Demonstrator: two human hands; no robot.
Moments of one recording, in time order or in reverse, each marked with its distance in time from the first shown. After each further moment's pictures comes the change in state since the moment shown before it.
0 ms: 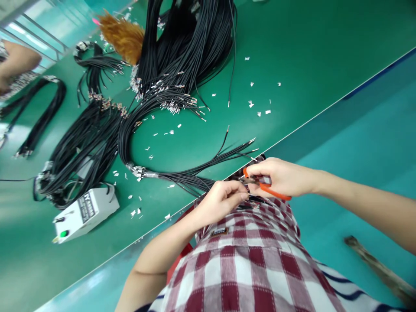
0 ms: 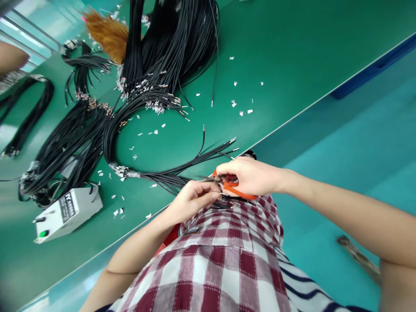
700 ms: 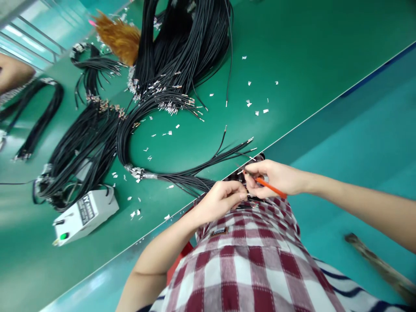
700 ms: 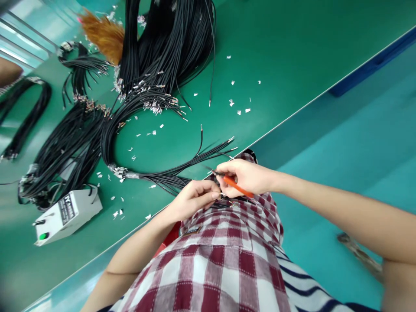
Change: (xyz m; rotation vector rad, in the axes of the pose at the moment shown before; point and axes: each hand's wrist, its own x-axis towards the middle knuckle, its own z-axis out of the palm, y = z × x) left_hand 0.003 -0.005 -0.001 -0.020 -0.076 -0.033; right_hand -0.001 0.017 0.018 0.338 0.013 0.109
